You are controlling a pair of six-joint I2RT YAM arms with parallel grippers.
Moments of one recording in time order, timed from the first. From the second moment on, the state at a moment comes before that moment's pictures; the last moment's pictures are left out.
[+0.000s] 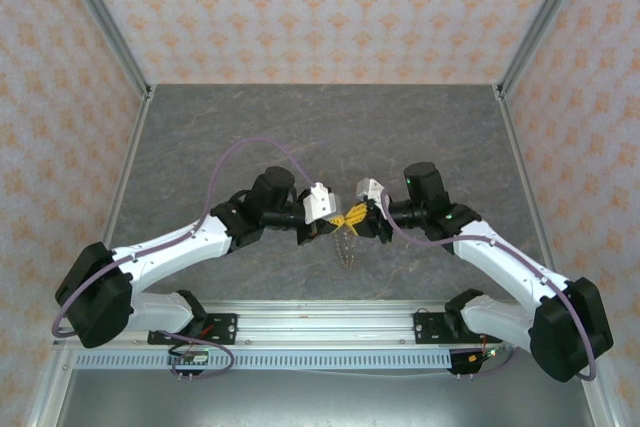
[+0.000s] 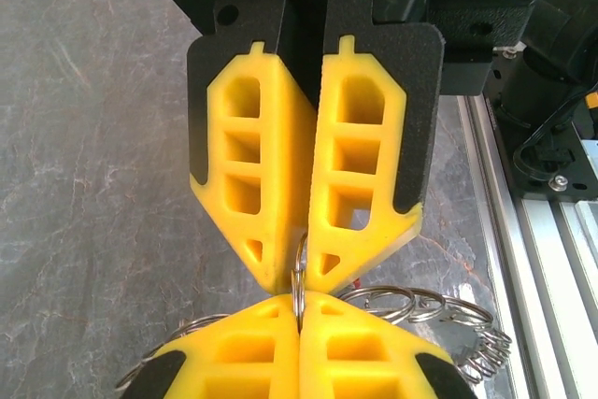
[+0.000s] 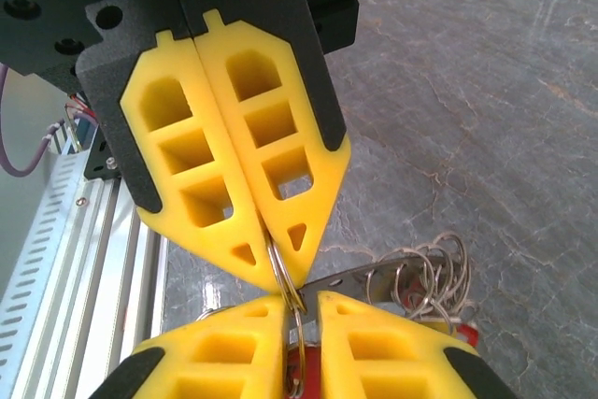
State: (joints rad) left arm -0.74 1.28 0.78 -0.03 0.54 0.34; right arm 0.49 1.08 0.65 -0.21 -0.88 -0.37
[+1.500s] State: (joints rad) left arm -0.77 1.34 0.90 -0.22 0.47 0.48; right arm 0.52 1.12 0.83 -0.58 -0.73 -0.53
